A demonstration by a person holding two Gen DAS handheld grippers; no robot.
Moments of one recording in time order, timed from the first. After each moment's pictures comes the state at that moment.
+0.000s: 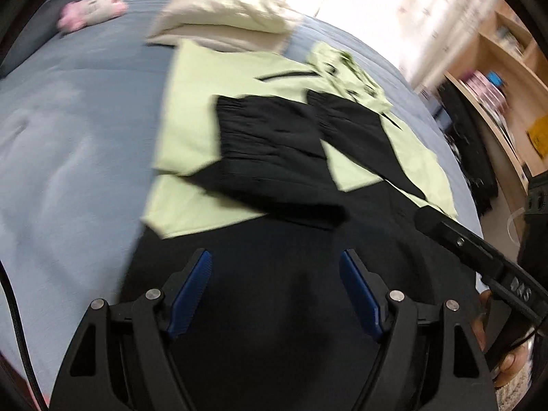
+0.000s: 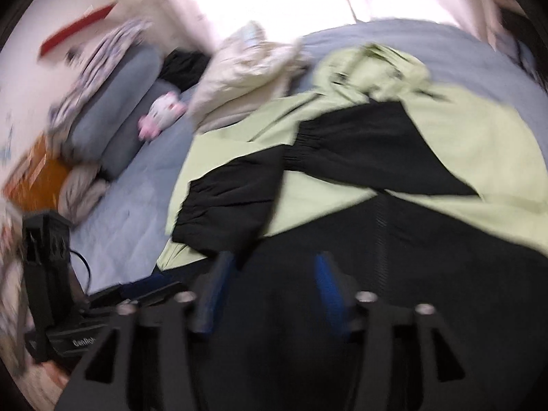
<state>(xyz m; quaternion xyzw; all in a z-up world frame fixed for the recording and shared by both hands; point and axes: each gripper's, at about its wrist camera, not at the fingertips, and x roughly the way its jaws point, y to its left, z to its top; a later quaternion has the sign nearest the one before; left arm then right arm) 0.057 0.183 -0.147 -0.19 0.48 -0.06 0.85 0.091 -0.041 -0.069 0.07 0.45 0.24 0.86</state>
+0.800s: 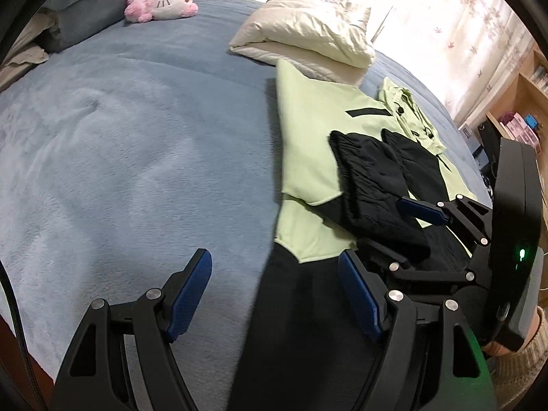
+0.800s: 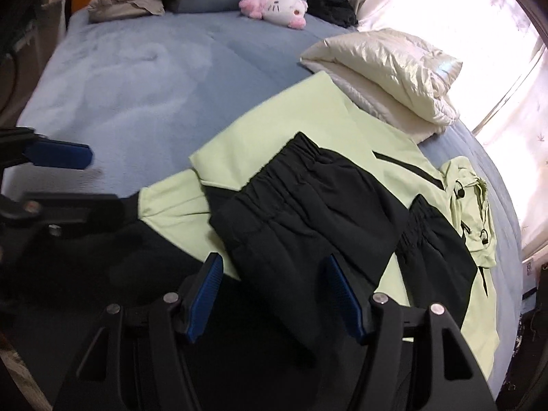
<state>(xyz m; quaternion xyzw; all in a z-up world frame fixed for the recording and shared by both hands) 0.046 0.260 -0.158 -0.21 0.46 0.02 0.86 0.112 0.118 -0.119 -0.31 0.42 0.31 0.79</state>
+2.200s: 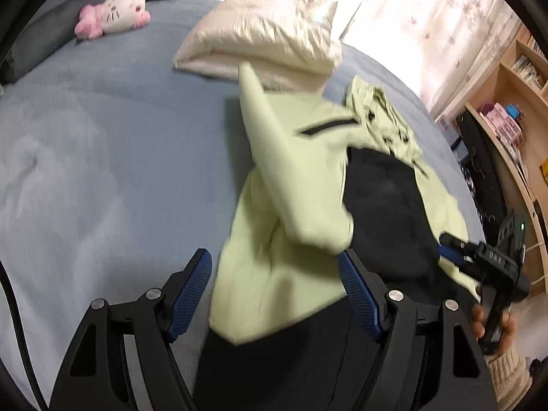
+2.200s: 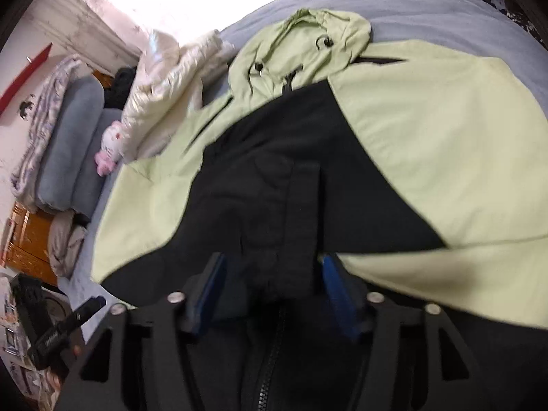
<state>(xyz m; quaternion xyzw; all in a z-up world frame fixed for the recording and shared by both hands) 0.119 0.243 -0.131 -0.20 0.46 -0.04 0.87 0.212 -0.156 -0.122 0.22 0.51 0.17 0.81</state>
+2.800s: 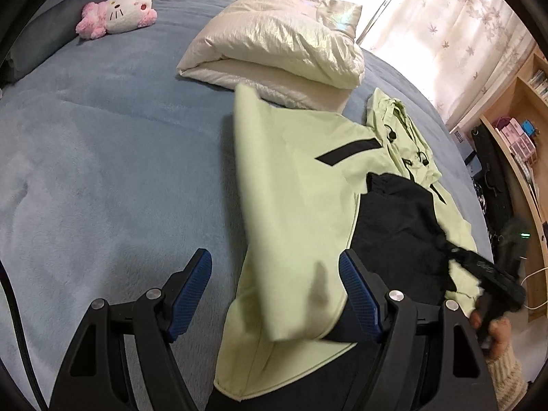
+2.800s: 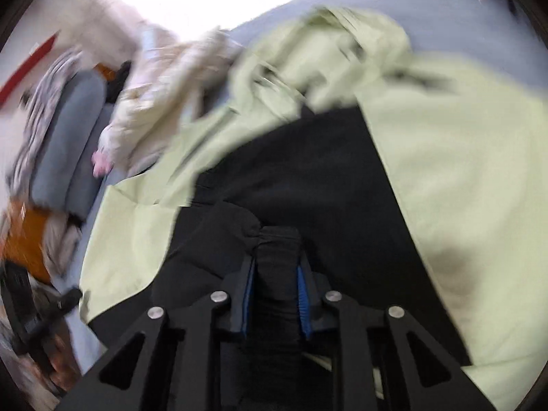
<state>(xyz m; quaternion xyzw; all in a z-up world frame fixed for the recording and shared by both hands) 0.171 0.250 -0.138 -0.21 0.46 -0.01 0.86 0.263 -0.119 -0.114 0.13 0.48 0.21 0.84</state>
